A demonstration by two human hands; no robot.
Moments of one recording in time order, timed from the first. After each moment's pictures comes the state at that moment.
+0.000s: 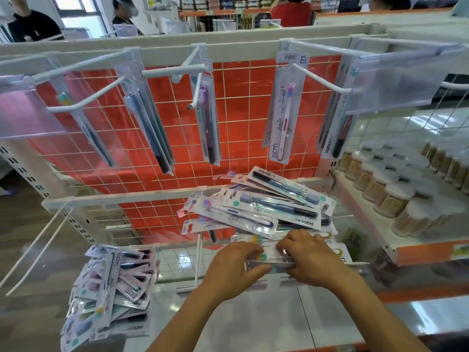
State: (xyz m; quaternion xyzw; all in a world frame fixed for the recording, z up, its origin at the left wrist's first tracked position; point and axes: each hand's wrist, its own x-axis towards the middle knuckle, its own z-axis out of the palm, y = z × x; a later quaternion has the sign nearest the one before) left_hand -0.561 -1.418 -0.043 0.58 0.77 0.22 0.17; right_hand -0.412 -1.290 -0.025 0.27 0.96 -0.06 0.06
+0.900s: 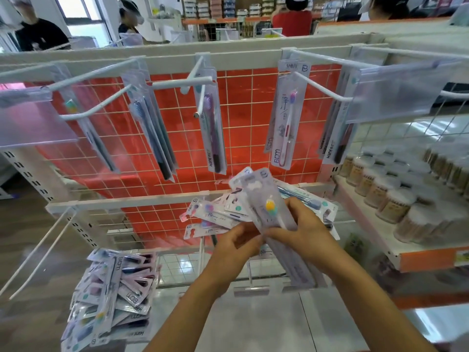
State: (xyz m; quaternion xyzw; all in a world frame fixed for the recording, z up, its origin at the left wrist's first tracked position) left_hand -0.558 -1.414 0.000 0.35 0.63 0.56 0.41; right_hand -0.434 -1.310 0.044 0.34 0.75 -0.52 -0.21
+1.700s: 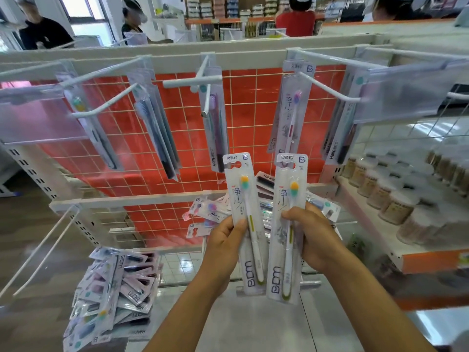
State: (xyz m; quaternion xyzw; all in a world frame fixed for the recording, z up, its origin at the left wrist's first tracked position) left_hand -0.558 -1.421 0.019 0.26 0.60 0.65 0.38; right_hand -0.443 -1.312 0.048 0.30 0.50 -0.76 -0.27
